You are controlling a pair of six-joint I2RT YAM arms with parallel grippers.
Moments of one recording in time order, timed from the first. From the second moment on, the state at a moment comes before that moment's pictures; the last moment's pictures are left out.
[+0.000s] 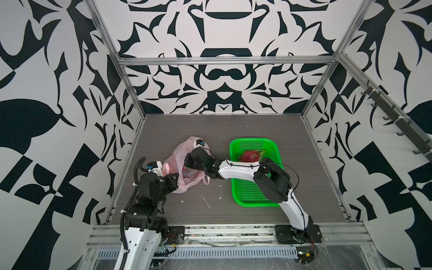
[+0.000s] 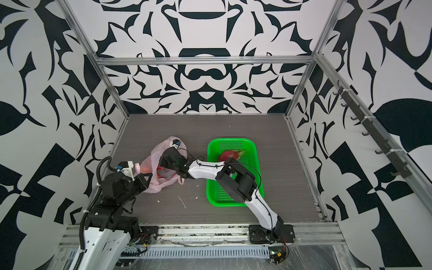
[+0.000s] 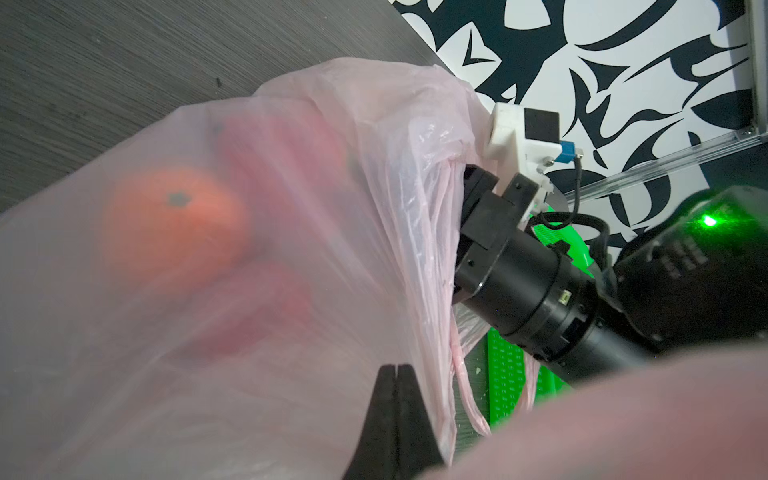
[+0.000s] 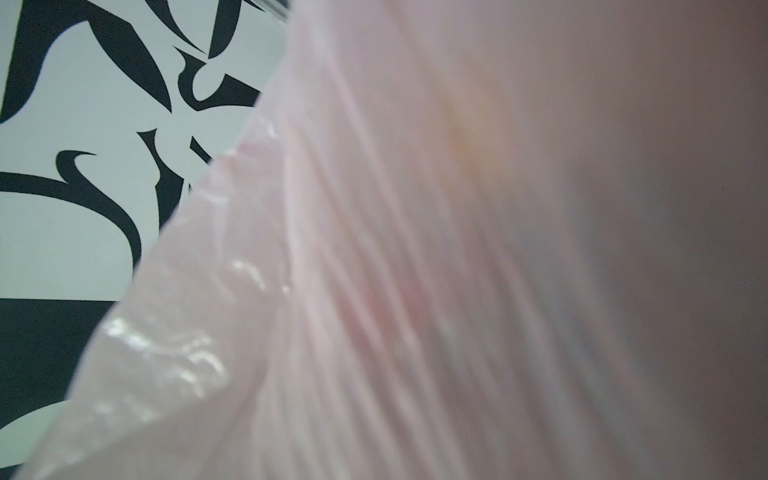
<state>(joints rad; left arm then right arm) -0.13 0.38 0.44 -0.60 0.26 -0.68 1.02 2.23 1.60 0.15 0.06 1.11</state>
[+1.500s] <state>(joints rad) -0.13 0.37 0.41 -0.57 0.27 -0.69 1.01 2.26 1.61 0.28 0.02 1.13</state>
